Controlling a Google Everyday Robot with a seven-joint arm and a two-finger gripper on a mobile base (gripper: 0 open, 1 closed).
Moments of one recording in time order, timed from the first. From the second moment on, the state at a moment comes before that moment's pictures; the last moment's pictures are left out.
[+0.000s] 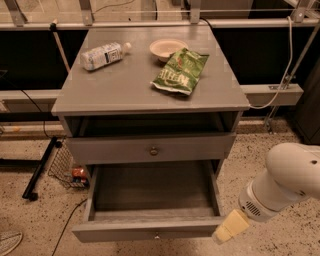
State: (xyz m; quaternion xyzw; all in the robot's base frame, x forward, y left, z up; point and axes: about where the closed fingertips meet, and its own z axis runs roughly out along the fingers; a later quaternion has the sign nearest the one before) arm 0.371 -0.209 0.643 -0.33 0.94 0.11 0.06
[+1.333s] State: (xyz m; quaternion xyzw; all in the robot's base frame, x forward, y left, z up) arm 0.366 -0.222 0.504 -0.22 0.97 0.14 0.04
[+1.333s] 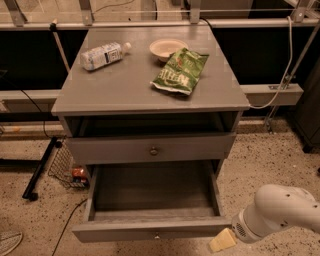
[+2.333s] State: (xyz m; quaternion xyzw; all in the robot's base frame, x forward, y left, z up) arm 0.362 -0.208 0.446 -0.19 0.97 0.17 0.04
